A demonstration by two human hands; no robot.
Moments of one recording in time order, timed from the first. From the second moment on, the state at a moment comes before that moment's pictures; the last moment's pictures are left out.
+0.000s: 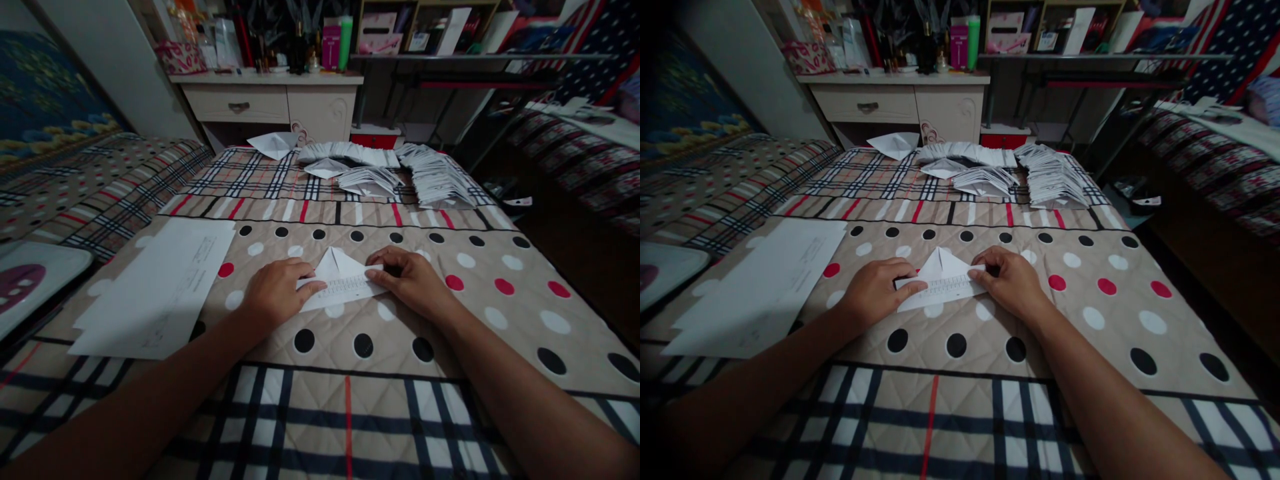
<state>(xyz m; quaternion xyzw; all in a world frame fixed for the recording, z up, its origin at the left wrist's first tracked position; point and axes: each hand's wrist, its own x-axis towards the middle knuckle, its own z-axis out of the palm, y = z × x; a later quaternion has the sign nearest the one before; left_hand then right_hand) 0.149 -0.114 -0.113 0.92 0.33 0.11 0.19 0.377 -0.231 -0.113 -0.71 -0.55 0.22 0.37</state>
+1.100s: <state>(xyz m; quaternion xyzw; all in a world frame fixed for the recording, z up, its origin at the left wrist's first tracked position) 0.139 -0.115 -0.114 0.97 0.11 0.20 0.10 0.372 -0.233 -0.113 -0.74 -0.56 0.15 0.34</state>
